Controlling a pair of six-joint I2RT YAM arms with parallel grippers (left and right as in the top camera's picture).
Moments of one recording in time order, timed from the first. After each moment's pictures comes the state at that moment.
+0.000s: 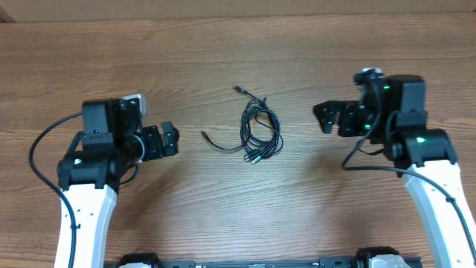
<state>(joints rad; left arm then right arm) 0.02 1.16 1.03 -0.87 0.25 -0.19 0.09 1.24 1.07 -0.68 -0.33 0.12</state>
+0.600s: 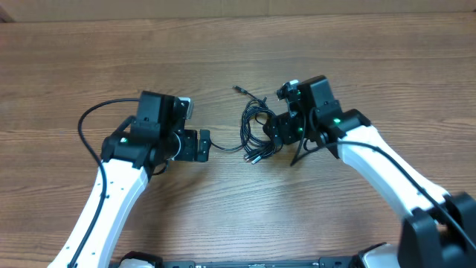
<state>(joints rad) -0.23 1.30 1.04 -0.84 0.16 -0.15 0.40 1.59 1.07 -0.51 -0.22 0.07</state>
